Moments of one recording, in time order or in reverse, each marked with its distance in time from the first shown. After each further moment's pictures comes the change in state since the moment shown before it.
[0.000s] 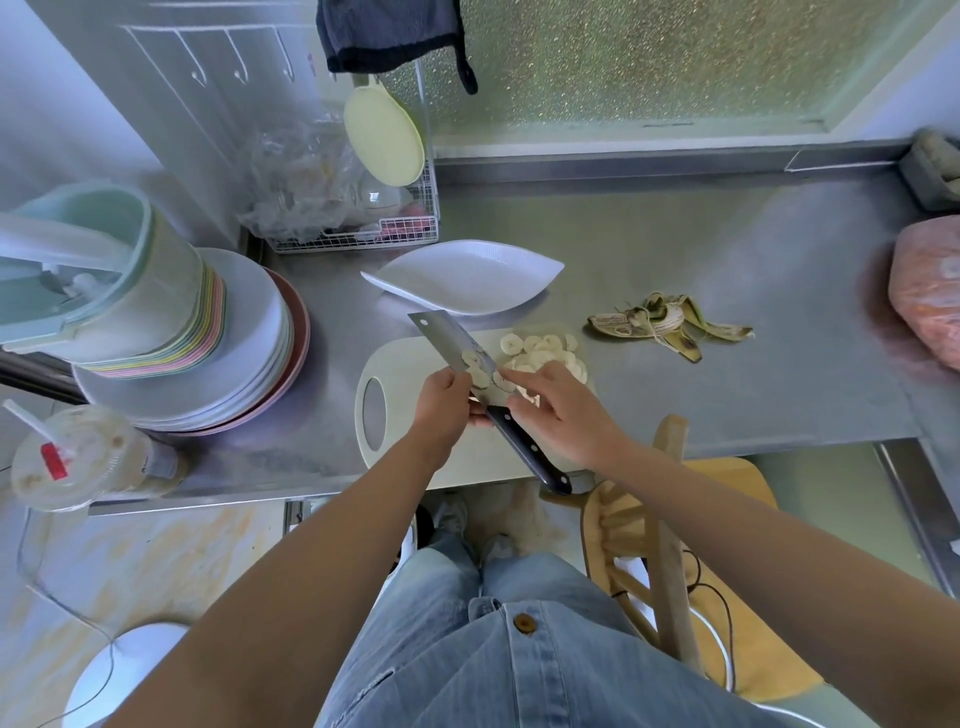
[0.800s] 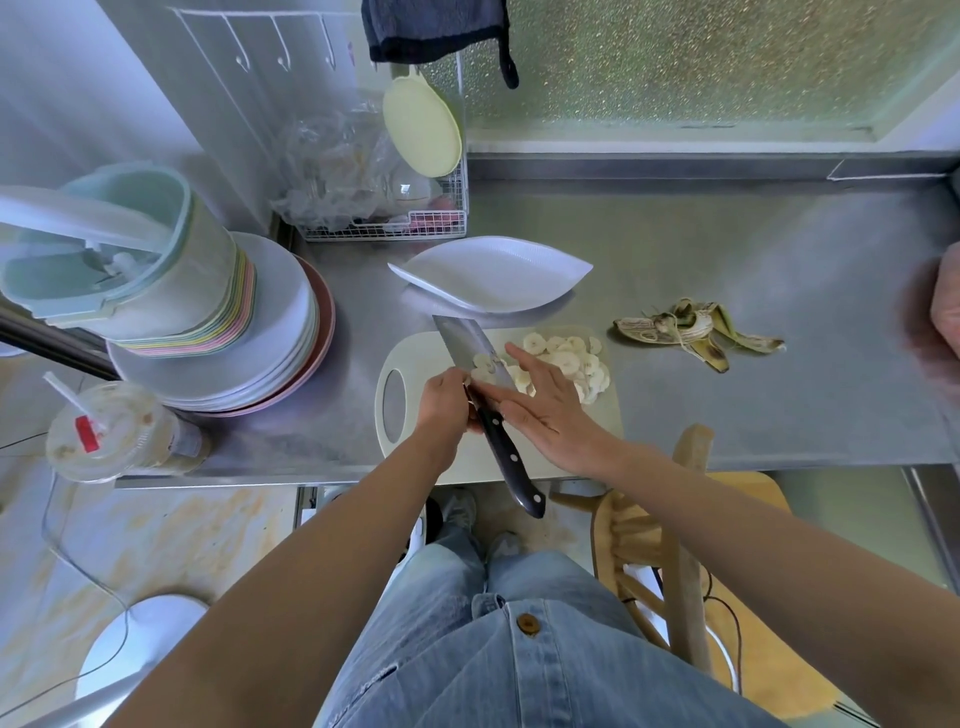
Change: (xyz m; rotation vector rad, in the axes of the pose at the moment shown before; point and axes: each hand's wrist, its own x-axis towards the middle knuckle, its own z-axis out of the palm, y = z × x) left_hand -0.006 0.004 -0.012 -0.052 0.188 -0.106; right_hand 0.011 -0.007 0.023 -0.117 -0.147 -0.156
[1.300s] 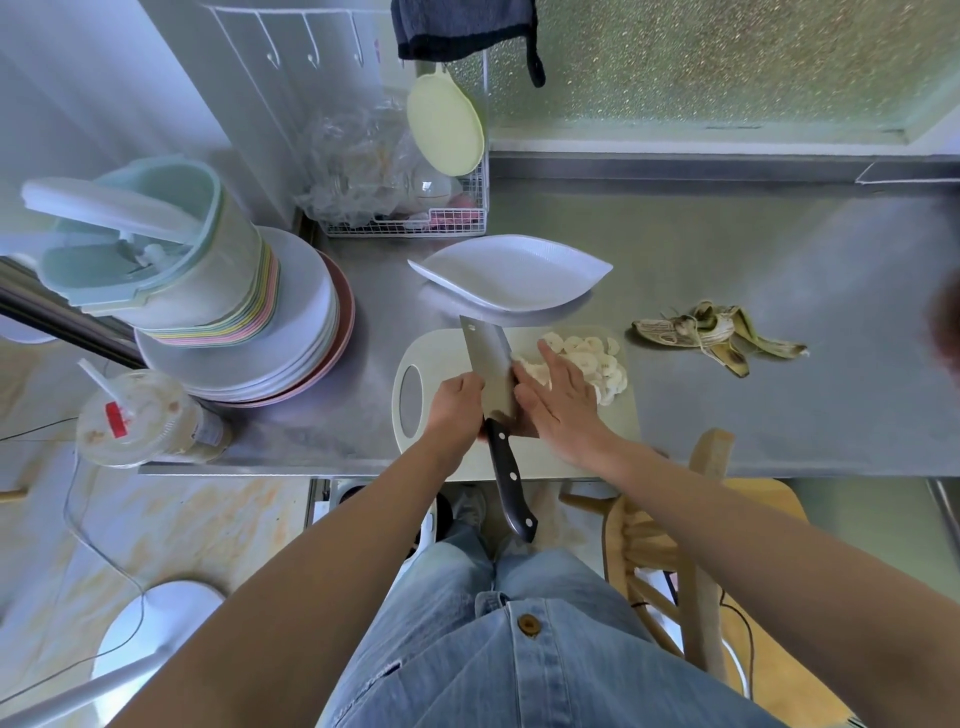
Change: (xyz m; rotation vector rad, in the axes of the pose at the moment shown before) left_hand -0.002 -0.007 -0.012 0.174 -0.036 0.093; right_hand 0.014 -0.003 0.010 -0.058 -0.027 0.263
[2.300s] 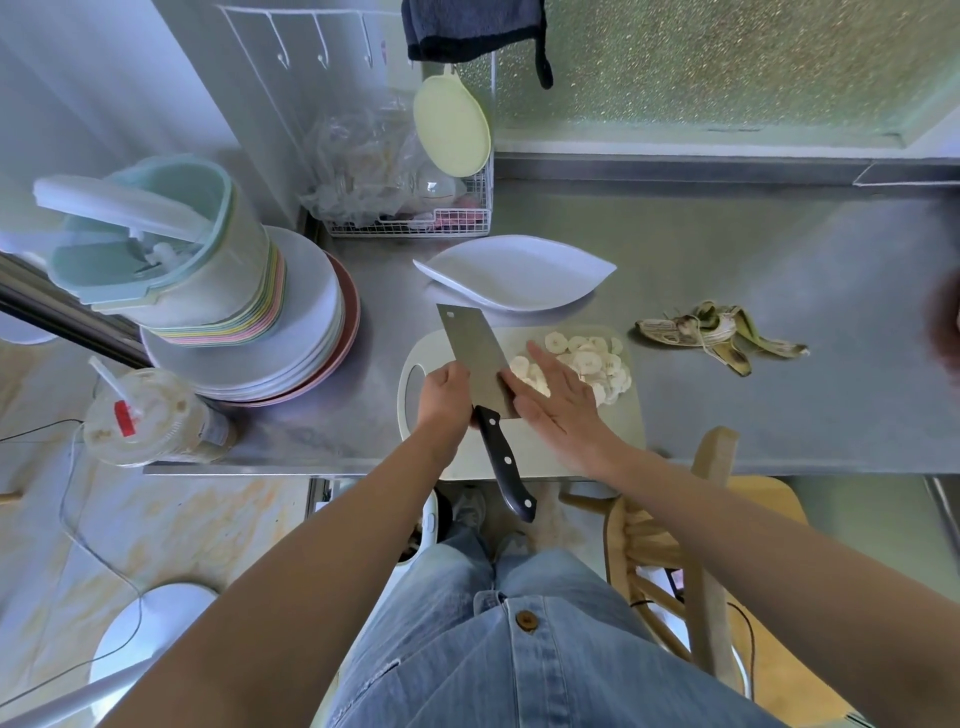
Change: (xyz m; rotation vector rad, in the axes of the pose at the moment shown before) left_hand 0.000 0.006 -0.013 -0.082 0.121 0.021; right_hand -0.011 -0.006 0.000 0.034 0.000 -0.102
